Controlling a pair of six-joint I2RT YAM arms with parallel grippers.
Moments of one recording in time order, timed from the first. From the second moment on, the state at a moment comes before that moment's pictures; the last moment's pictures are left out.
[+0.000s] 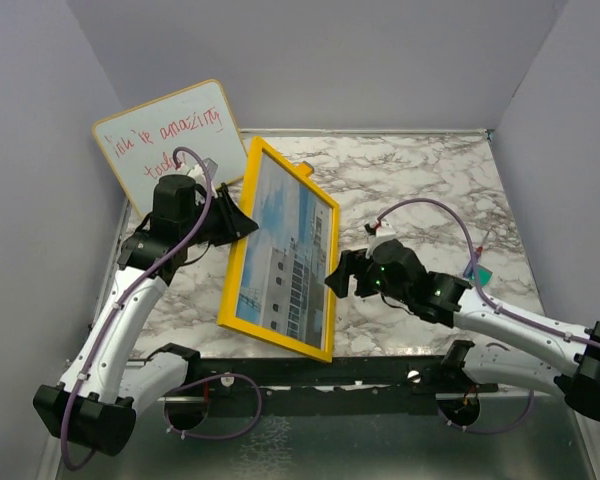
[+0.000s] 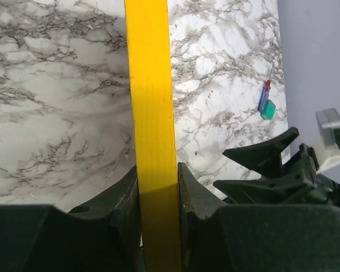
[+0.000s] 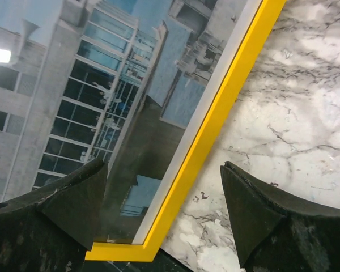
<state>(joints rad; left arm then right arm) -0.29 0.99 1.05 -0.61 0.36 -0.59 0.95 1.01 0.67 -0.24 0.22 0.62</state>
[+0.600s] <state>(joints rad) -0.30 1.05 1.25 -0.75 0.25 -0.49 0.71 1.34 0.69 -0.04 -0.27 0.80</state>
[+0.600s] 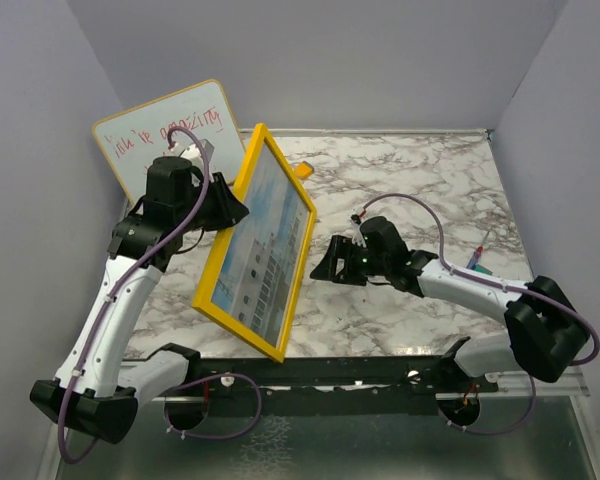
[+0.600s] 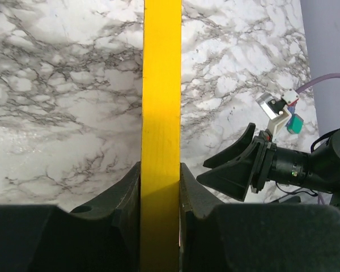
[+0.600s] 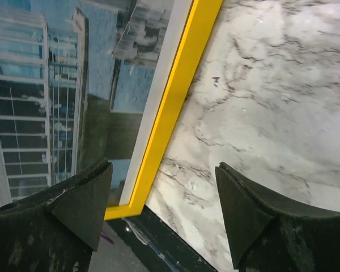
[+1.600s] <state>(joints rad) -0.75 1.25 1.54 -0.93 -0.33 -0.55 0.71 1.17 0.87 -0.10 -0.44 0.90</state>
